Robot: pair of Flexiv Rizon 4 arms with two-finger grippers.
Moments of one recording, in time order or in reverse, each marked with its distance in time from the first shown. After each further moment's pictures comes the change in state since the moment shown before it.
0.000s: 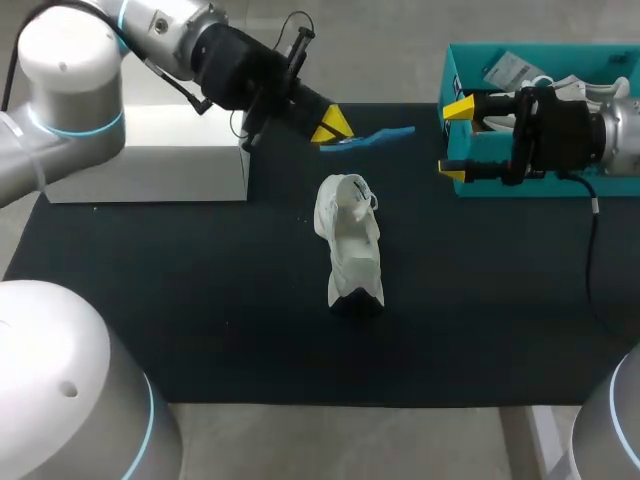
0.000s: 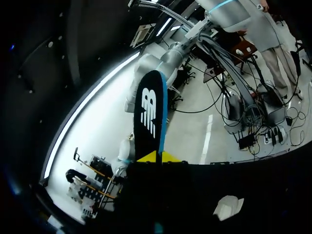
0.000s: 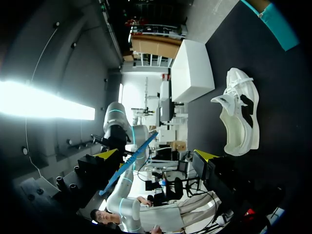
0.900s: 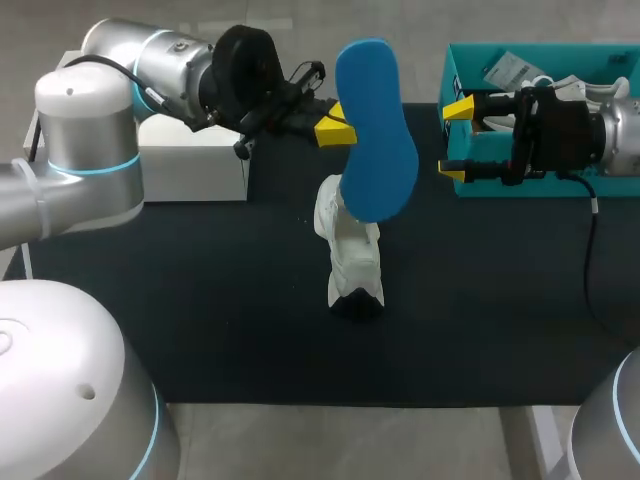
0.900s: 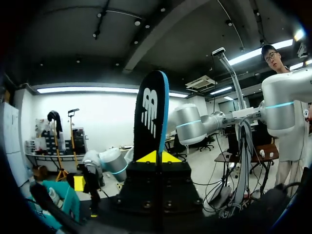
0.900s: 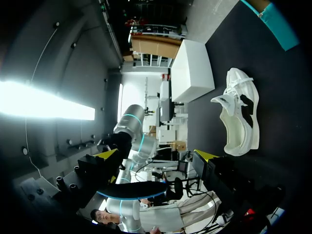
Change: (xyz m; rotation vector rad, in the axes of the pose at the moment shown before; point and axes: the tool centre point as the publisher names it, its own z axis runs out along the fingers) left arm -0.012 -0.048 0.016 0.377 -0.150 -0.795; right arm 0.000 0.000 0.000 -0.001 0.000 0.000
